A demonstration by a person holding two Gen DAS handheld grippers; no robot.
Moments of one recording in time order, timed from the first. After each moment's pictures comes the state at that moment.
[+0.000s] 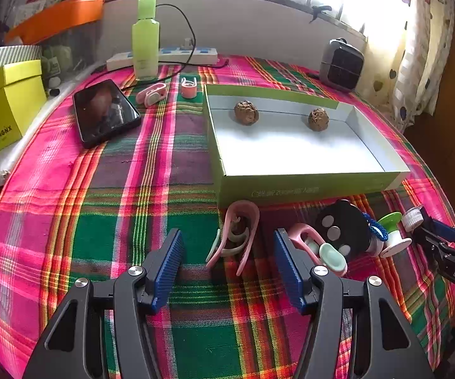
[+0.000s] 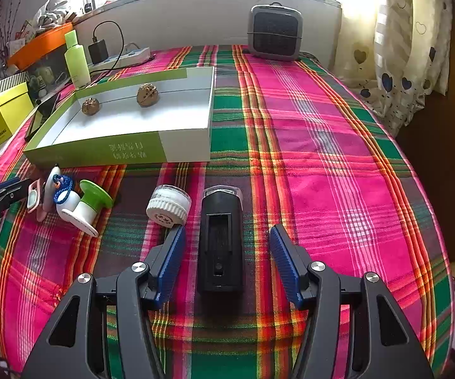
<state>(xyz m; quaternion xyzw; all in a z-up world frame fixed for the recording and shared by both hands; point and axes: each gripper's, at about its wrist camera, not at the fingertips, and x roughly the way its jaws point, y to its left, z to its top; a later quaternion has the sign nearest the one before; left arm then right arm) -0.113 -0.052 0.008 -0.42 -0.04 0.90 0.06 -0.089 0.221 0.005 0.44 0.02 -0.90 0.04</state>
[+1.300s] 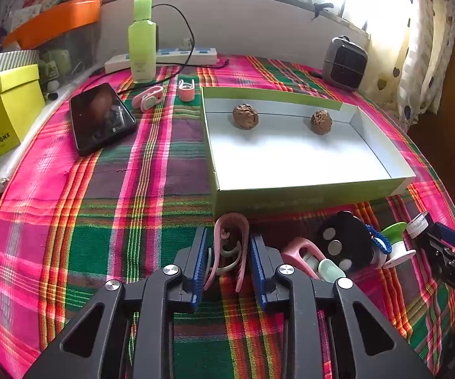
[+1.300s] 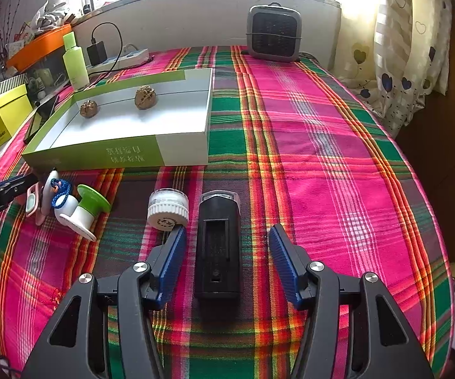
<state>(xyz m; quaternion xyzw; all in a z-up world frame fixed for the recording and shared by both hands) -0.124 -0.048 0.009 -0.43 -0.04 0.90 0.05 -0.092 0.220 0.005 0.44 0.02 -0.90 0.03</state>
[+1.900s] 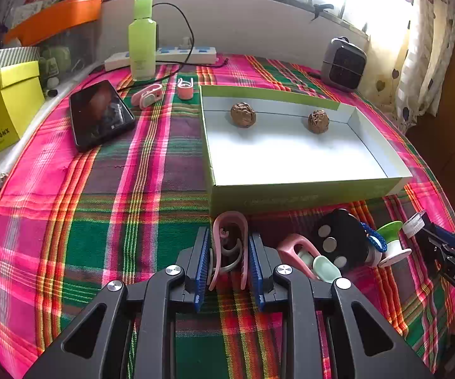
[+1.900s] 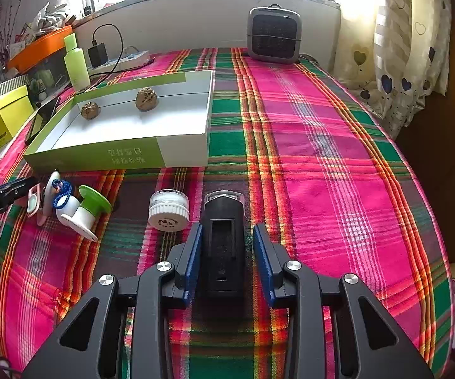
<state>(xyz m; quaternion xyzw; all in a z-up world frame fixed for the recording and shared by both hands) -0.122 -0.046 0.009 -0.43 -0.04 0.90 0.05 -0.091 0.222 0.006 0.43 0.02 -0.90 0.04</state>
